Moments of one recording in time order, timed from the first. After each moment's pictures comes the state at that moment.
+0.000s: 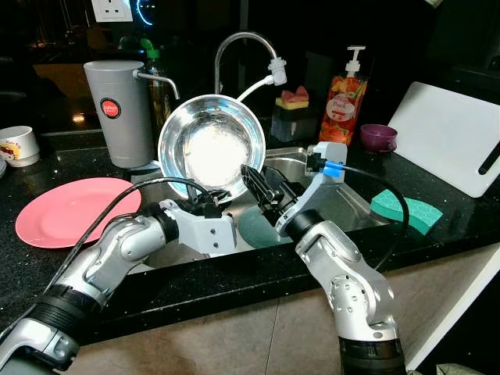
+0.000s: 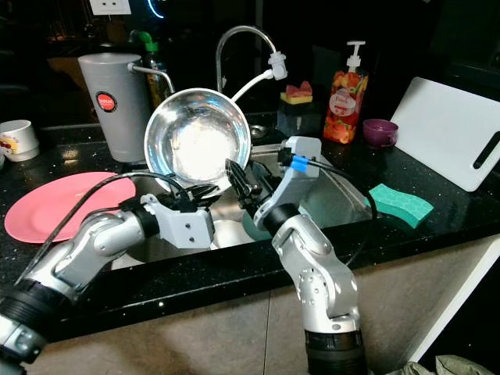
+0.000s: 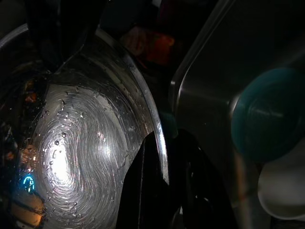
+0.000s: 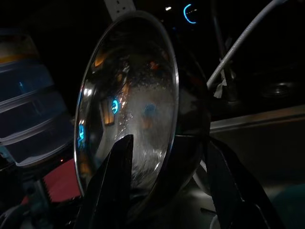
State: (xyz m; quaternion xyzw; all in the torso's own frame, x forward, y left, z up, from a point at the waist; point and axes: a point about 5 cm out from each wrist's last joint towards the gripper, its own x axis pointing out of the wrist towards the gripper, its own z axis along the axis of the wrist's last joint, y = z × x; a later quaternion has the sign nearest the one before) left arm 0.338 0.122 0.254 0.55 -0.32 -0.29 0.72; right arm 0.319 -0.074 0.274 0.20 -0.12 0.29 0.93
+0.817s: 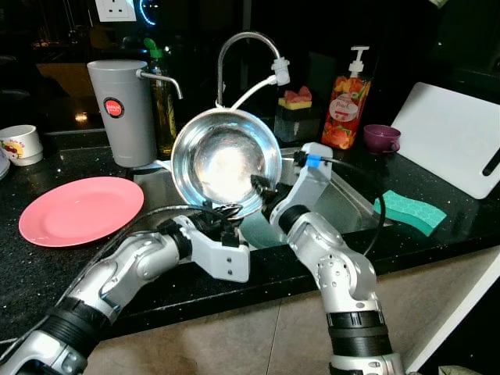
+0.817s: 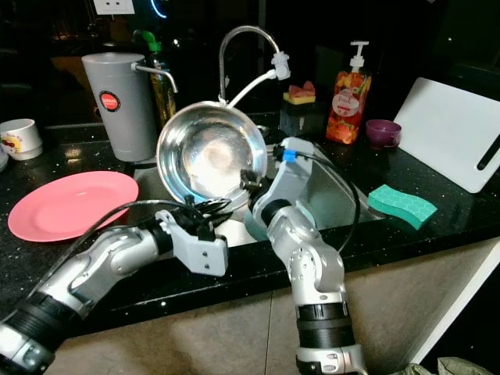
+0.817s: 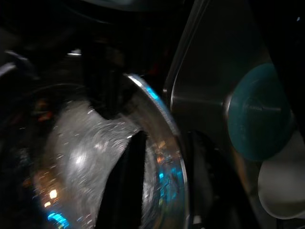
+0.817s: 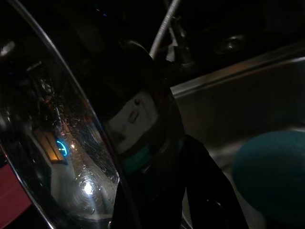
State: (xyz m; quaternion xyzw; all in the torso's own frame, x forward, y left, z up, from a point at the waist) left arm 0.330 0.103 0.231 0.59 -0.33 -0.30 0.67; right arm 0.356 -0.078 0.256 0.20 -0.03 0.18 0.96
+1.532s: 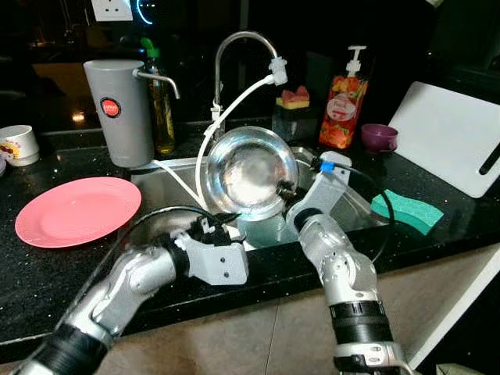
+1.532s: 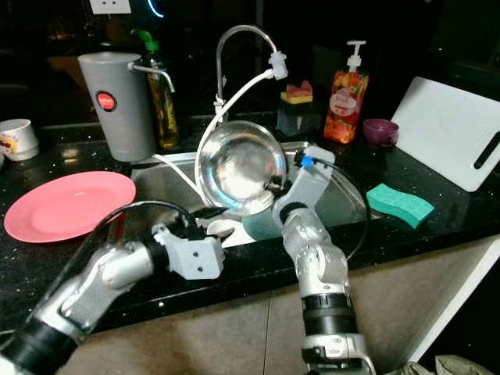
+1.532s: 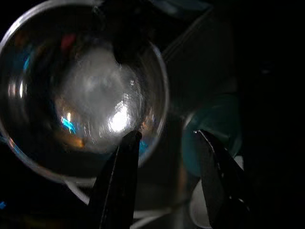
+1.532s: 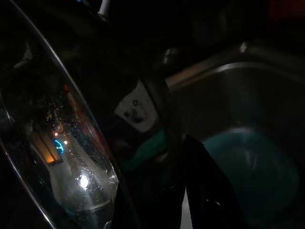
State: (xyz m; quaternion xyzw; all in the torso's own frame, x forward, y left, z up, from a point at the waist) left arm 0.313 0.110 0.223 0.45 -0.27 -0.33 0.79; right arm 0.380 -0.108 0.247 0.22 -0.05 0.06 0.97
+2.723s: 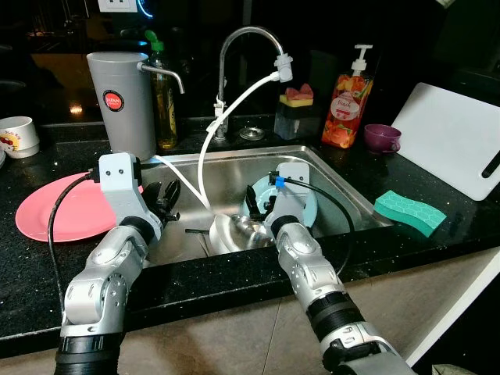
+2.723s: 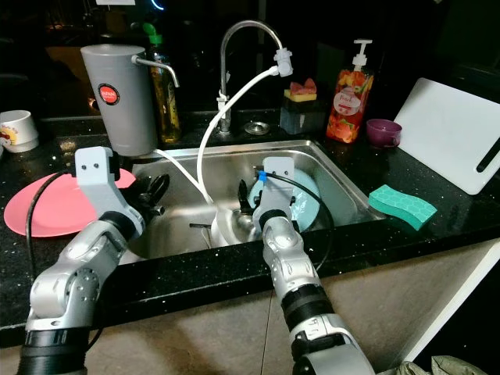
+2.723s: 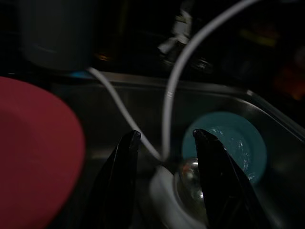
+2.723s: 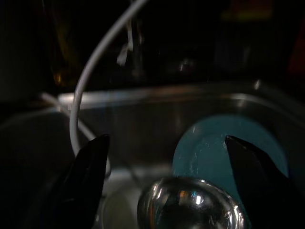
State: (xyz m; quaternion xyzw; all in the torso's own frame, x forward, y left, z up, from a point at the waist) left arm 0.337 0.179 0.253 -0.13 -0.09 -0.01 0.99; right arm 0.389 -0.074 0.224 0.04 -0.11 0.08 0.99
